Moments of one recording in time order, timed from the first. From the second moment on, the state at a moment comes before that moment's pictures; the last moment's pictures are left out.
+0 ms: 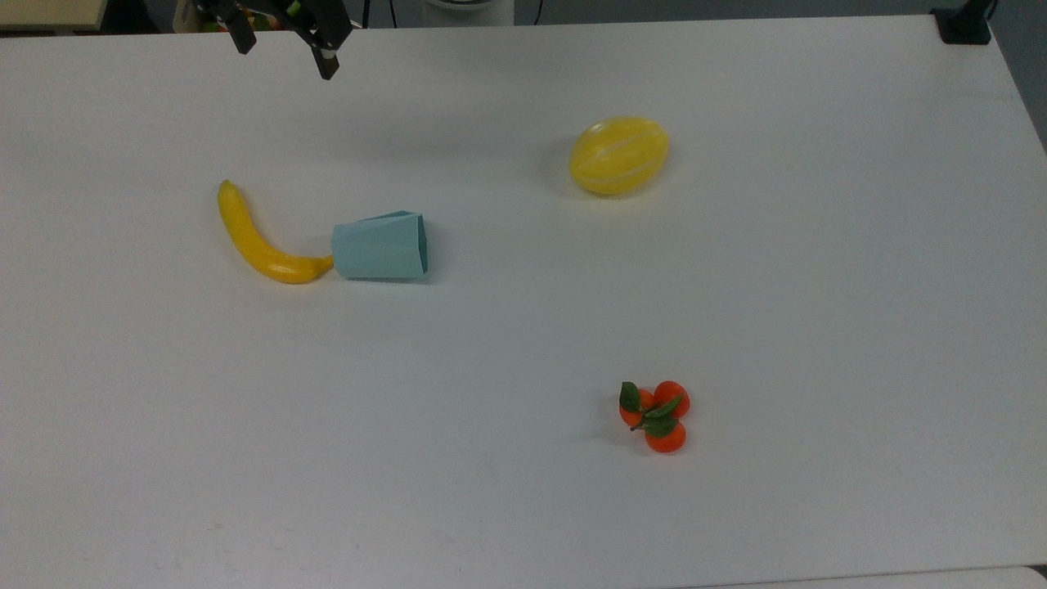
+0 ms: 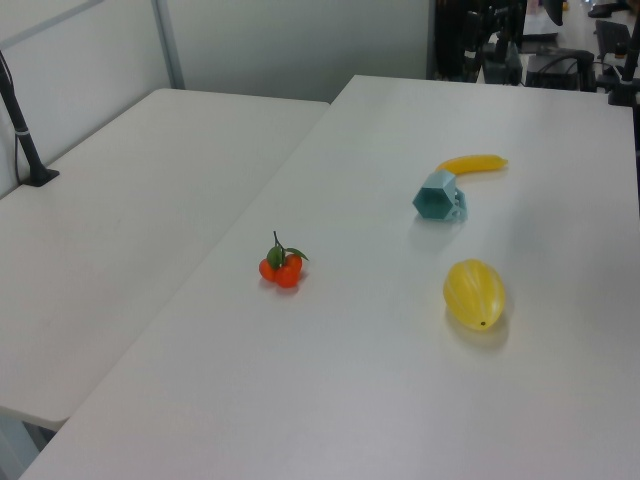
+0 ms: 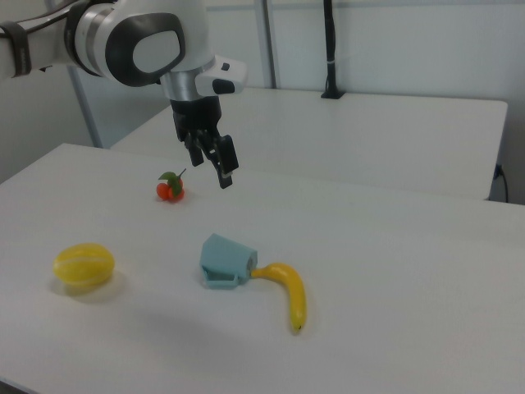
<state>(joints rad) -0.06 0.06 -0.13 -1.62 0.07 1.76 0.16</state>
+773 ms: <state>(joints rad) 0.05 0.14 -0.13 -1.64 0.02 1.79 0.10</state>
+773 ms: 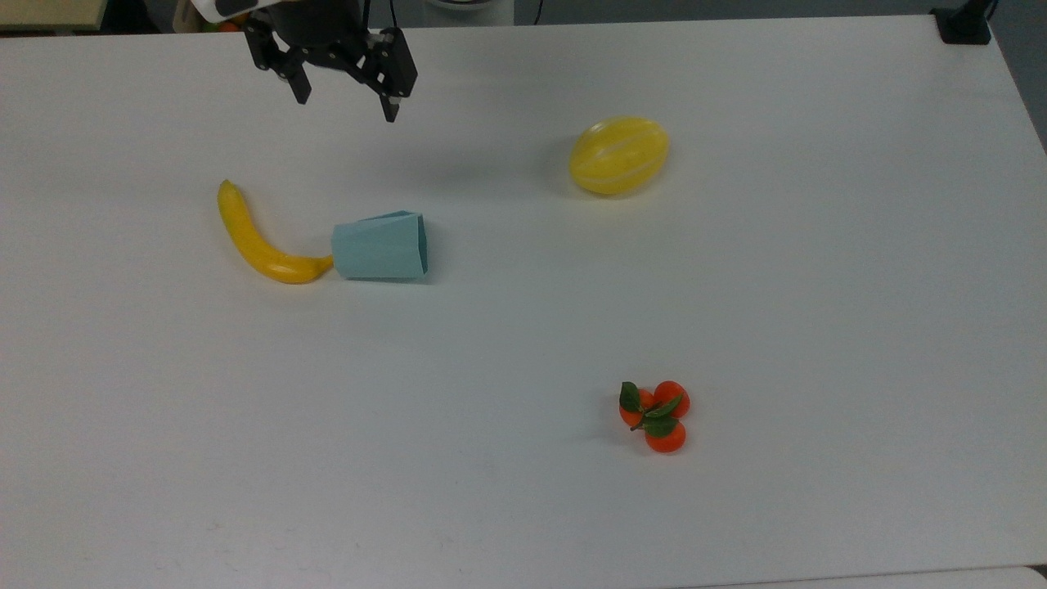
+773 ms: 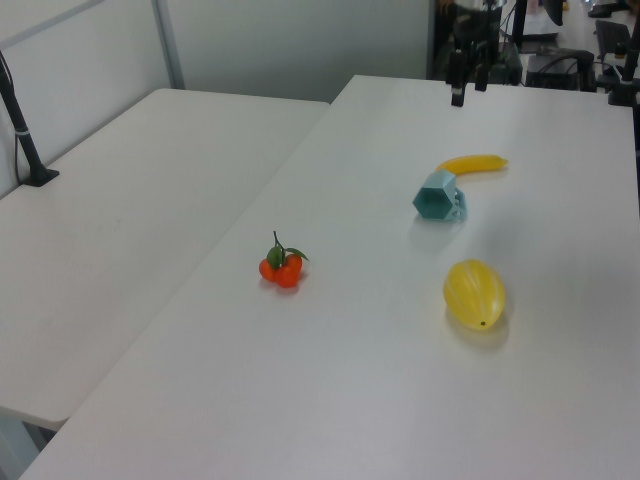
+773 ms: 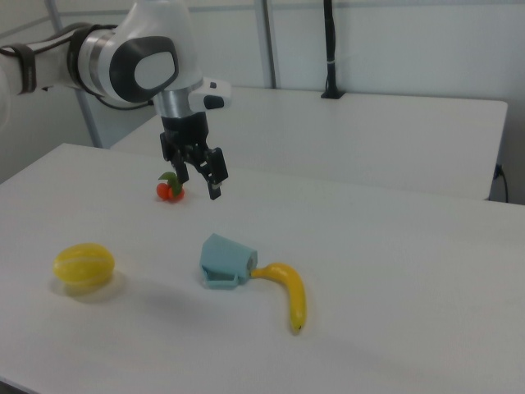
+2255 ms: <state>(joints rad) 0.21 0.39 -0.07 -1.71 -0.47 1.99 0.28</state>
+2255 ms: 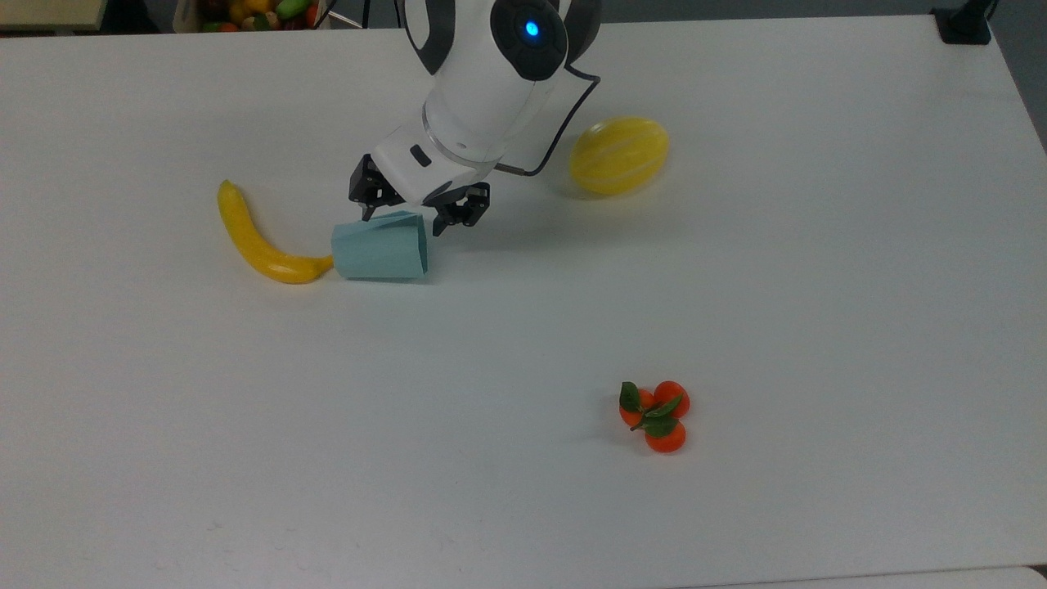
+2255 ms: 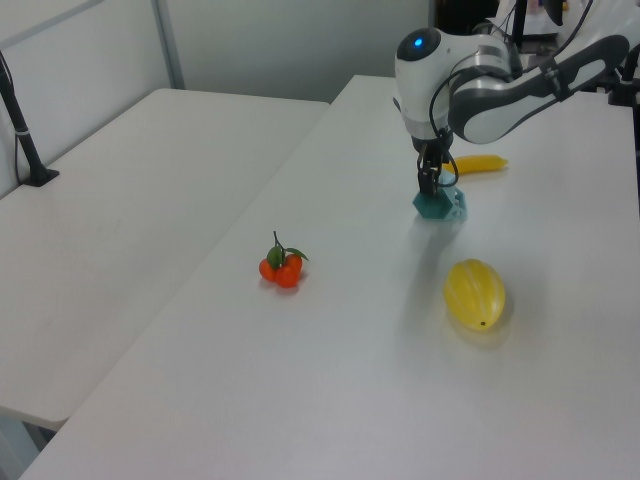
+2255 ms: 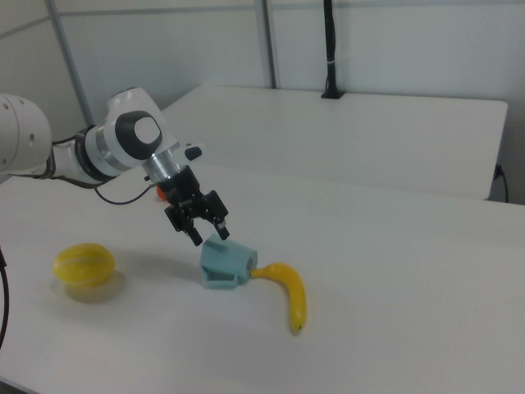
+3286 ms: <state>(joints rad) 0.23 0.43 -0.05 -1.72 -0.76 1.99 0.37</state>
